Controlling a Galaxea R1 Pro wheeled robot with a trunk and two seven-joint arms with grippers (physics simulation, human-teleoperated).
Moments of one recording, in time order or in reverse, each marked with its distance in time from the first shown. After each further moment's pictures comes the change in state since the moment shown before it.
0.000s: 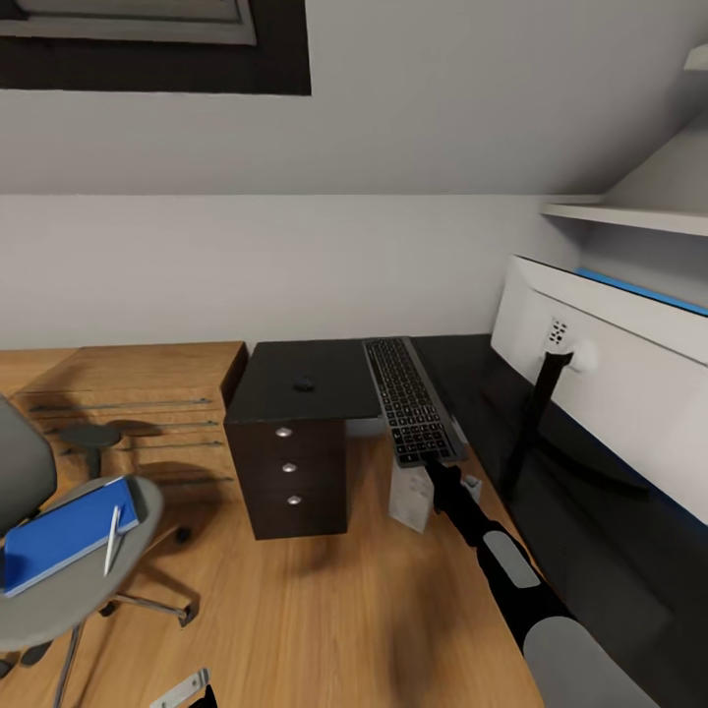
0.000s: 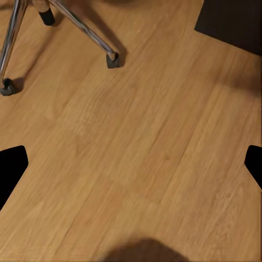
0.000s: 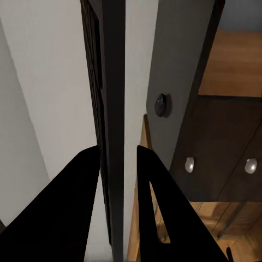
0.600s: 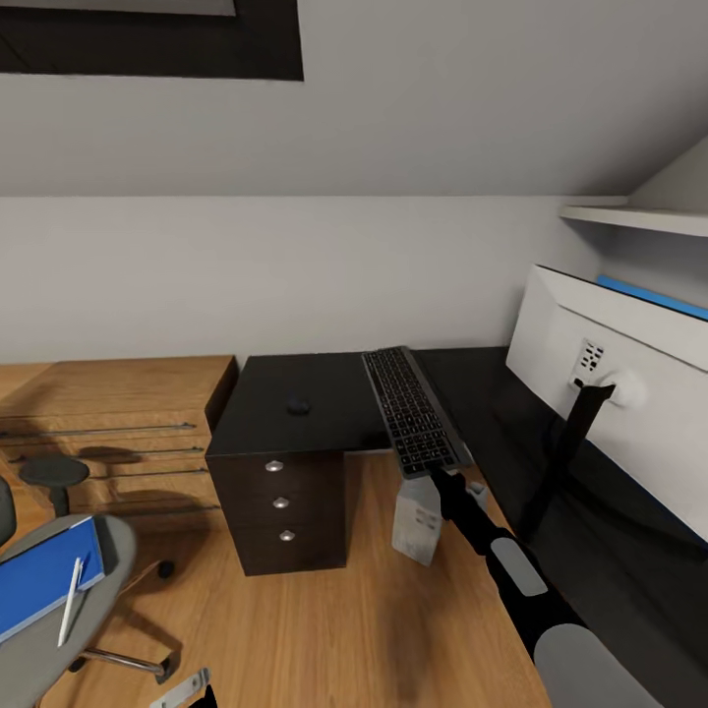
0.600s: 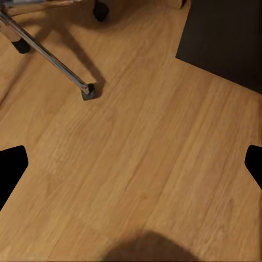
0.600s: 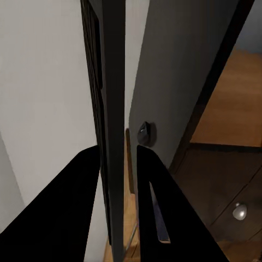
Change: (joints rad) left arm 0.000 0.000 0.000 0.000 0.000 0.000 0.000; right arm 0.017 -0.029 0.002 0.005 0.070 -0.004 -0.002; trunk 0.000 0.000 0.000
